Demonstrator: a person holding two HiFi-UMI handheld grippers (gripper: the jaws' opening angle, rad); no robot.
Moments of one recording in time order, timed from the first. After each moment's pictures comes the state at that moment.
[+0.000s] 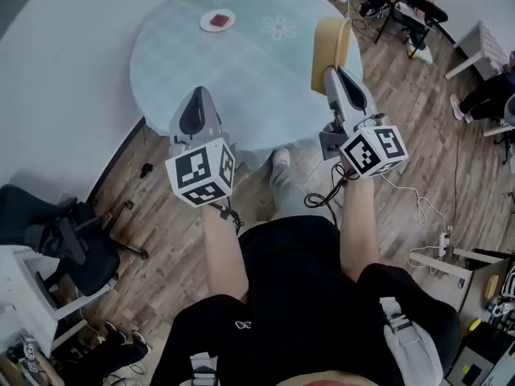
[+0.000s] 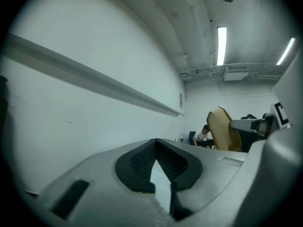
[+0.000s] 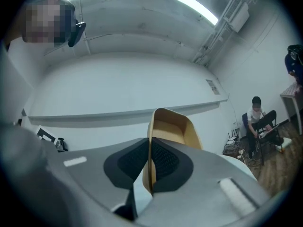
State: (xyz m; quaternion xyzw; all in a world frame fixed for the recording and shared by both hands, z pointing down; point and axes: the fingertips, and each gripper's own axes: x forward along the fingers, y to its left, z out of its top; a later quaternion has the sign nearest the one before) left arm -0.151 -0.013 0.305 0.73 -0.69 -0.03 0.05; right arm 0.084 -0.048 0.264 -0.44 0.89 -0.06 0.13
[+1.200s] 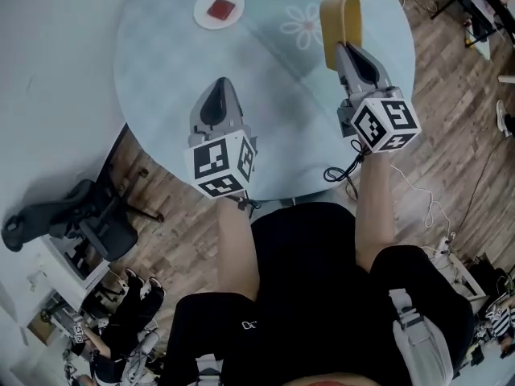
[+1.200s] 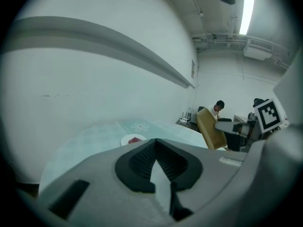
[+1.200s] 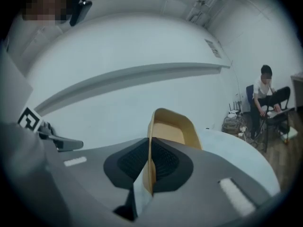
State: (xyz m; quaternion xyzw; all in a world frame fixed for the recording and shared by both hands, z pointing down) left arm -0.126 -0.323 0.434 0.68 -0.70 0.09 0.19; right arm 0.073 -0.420 0.424 -0.41 0.90 -0.17 -0.02
